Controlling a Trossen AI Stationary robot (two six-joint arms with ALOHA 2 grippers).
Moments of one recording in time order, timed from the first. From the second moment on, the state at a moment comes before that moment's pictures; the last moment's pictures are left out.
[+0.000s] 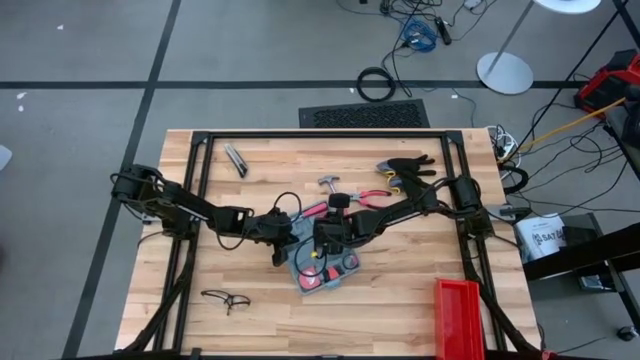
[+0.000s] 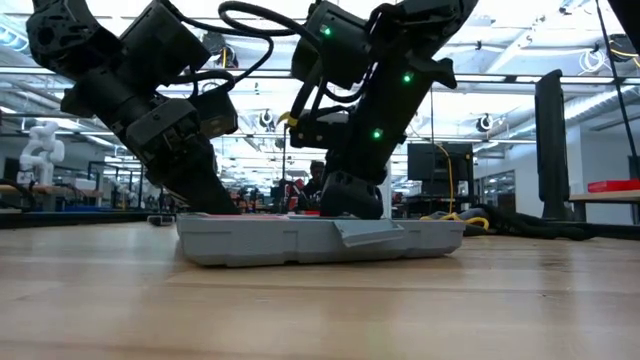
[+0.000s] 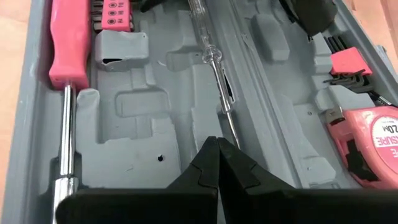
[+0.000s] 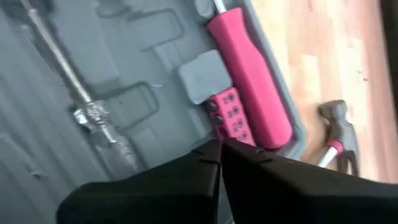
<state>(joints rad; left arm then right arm) -0.15 1.60 0.46 0.33 -0.06 -0.41 0.12 2.07 1.32 -0.38 0.55 0.00</state>
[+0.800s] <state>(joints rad) -0.15 1.60 0.46 0.32 -0.03 -0.38 0.12 2.15 1.33 -0.20 0.82 -0.11</state>
